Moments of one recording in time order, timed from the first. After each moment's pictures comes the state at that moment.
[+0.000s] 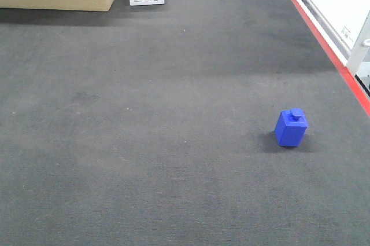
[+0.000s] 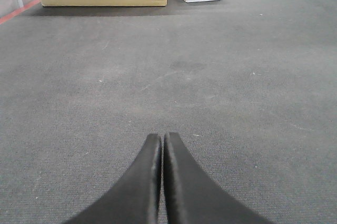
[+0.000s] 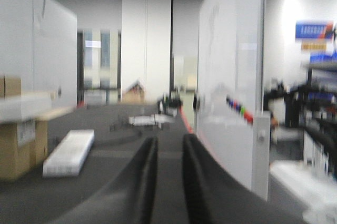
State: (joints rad) arm -0.02 0.39 -0.56 -0.03 0.02 -0.02
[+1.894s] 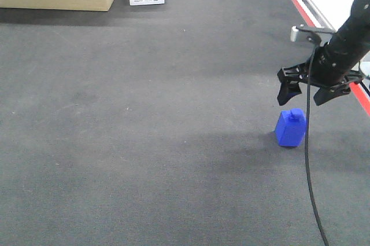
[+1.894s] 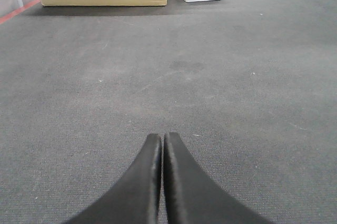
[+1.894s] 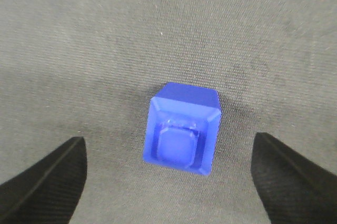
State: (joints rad) arm -0.02 1.97 -1.71 0.17 1.23 -0.16
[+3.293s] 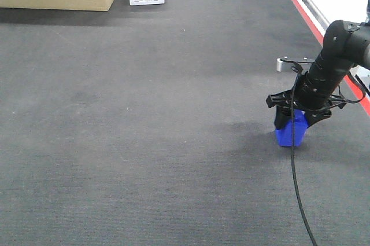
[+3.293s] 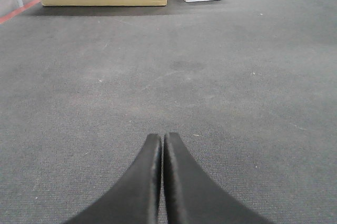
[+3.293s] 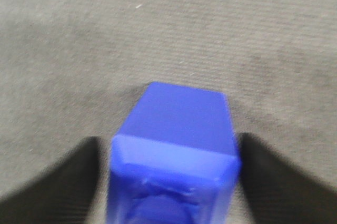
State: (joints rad) arm 0.00 2.09 -1.66 0.13 1.18 -0.13
